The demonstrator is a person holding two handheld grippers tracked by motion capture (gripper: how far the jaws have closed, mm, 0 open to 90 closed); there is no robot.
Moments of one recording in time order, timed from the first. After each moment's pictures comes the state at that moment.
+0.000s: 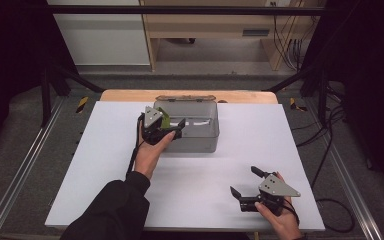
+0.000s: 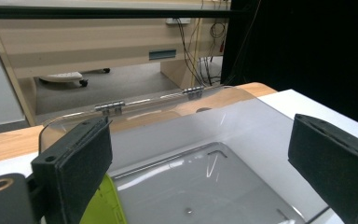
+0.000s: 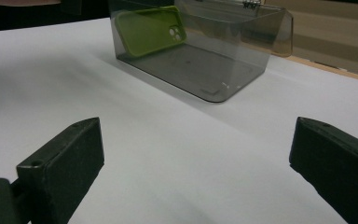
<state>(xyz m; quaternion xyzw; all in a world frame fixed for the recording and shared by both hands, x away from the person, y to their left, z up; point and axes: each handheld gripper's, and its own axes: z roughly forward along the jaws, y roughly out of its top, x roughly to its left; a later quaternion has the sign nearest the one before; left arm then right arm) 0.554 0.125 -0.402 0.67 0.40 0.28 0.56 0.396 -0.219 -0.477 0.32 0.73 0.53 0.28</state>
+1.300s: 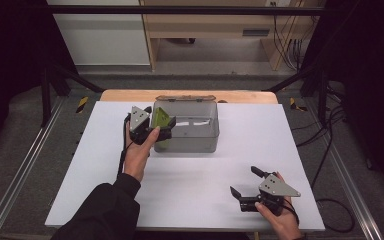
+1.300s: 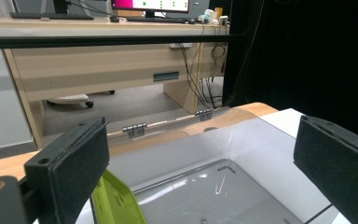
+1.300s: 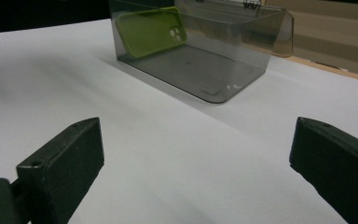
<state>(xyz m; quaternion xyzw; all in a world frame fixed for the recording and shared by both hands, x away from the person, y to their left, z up) 0.541 0.155 -0.388 0.65 0.38 0.31 0.58 0.396 -0.218 -0.476 0.32 0.73 0.53 0.27</state>
